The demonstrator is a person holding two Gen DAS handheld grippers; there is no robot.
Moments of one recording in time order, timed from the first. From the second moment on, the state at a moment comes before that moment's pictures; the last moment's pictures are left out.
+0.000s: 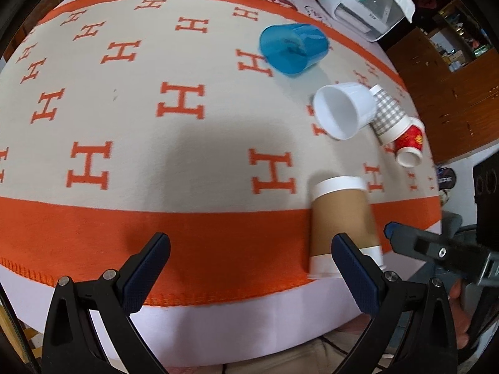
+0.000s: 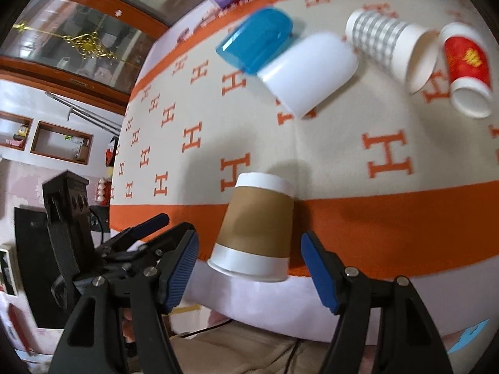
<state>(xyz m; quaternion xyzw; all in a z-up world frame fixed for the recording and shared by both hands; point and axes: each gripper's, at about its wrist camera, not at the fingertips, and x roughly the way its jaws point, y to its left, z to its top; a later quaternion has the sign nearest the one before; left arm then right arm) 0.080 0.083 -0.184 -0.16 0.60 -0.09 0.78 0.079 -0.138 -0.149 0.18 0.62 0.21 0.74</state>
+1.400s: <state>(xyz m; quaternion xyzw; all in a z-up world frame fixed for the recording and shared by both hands) 0.141 -0.018 -0.214 -0.08 0.73 -0.19 0.65 0.054 -0.203 -0.193 0.14 0.55 0.12 0.81</state>
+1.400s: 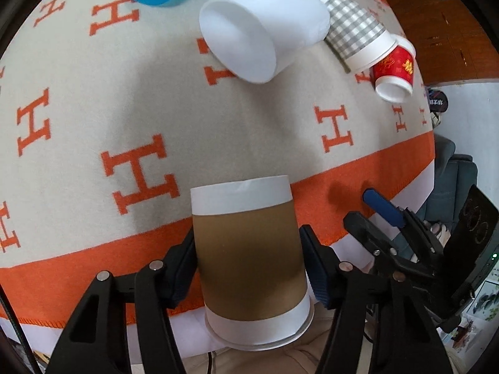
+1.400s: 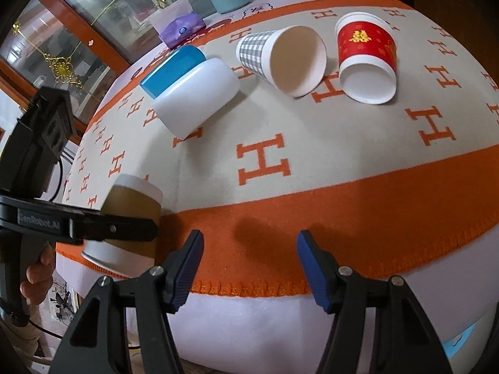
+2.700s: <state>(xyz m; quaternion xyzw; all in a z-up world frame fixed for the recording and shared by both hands) 0.054 -0.012 -0.206 0.02 0.39 -0.08 0.92 0.030 -0.185 -0.184 0.12 0.51 0.13 0.84</state>
